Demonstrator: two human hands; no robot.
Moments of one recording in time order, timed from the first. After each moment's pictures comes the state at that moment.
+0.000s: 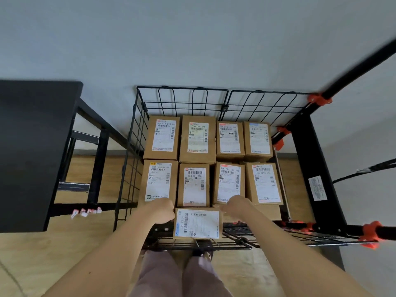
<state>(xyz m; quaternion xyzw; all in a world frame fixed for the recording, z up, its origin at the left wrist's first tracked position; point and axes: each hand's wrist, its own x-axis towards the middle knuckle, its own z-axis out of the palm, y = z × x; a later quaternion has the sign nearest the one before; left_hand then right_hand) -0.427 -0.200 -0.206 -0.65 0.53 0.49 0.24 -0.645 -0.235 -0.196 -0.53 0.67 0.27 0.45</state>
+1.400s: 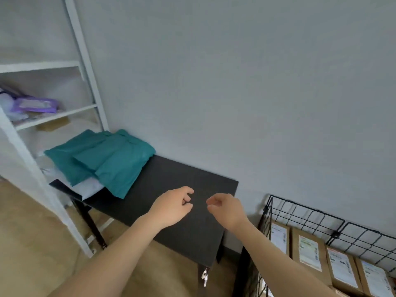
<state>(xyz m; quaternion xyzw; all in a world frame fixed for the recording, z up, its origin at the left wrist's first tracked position) -0.104 -0.036 0.053 -0.80 0.53 0.18 -0.20 -0.247 -0.124 0.043 -0.82 0.44 -0.12 0.35</state>
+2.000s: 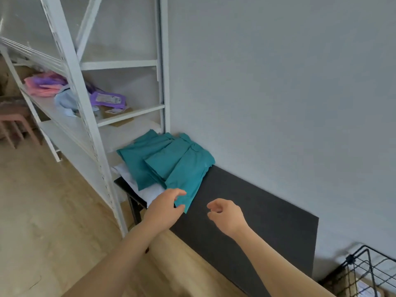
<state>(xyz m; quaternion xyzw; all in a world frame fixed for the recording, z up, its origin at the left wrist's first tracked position) 0.127 0.055 0.022 -0.86 0.40 0.13 -0.30 0.003 -0.077 0.017 -0.84 0.37 -0.05 0.40</state>
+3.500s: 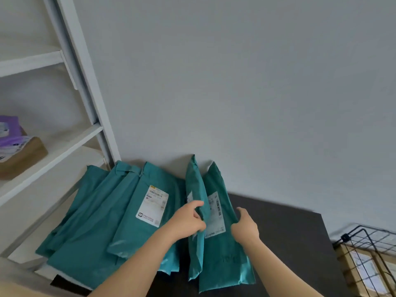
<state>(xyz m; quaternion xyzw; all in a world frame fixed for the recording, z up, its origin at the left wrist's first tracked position) 0.305 -0.151 -0.006 -0.69 0.48 0.48 -0.25 0.143 -0.204 -0.017 -0.60 0.68 -0.09 0.41</state>
